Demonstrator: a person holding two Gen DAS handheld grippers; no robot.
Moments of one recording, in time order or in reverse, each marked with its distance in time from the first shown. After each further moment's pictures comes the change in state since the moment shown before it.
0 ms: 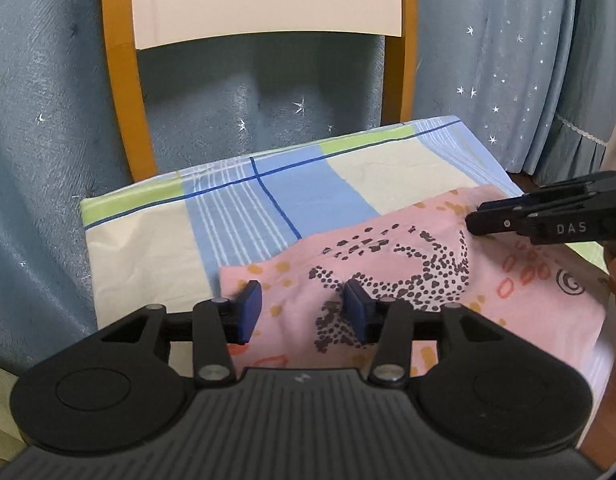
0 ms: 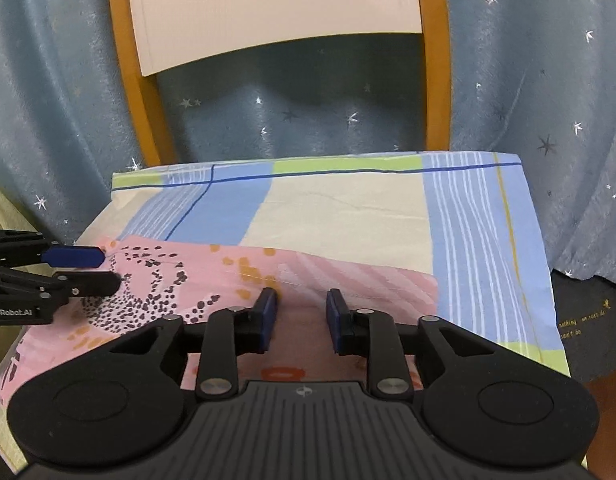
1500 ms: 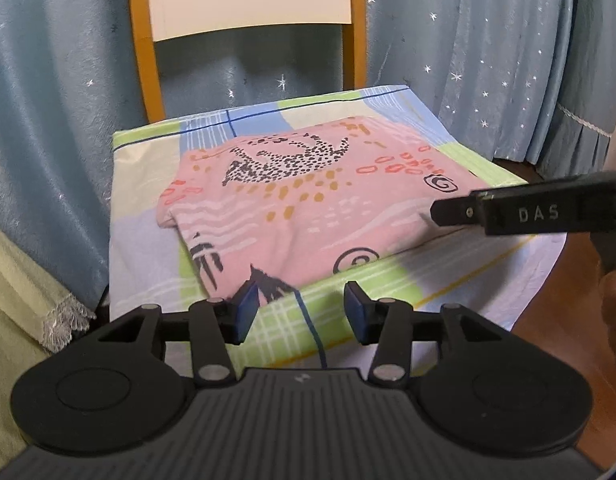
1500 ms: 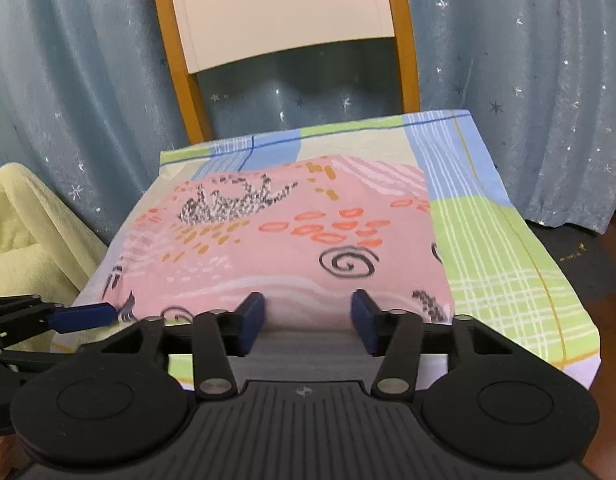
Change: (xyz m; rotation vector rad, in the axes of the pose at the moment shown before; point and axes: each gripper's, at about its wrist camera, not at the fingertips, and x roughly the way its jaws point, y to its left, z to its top) left arm -0.111 -0.108 -0.085 -0.066 0.021 0.104; right arm -0.111 0.064 -0.088 0.099 -0.023 -0.048
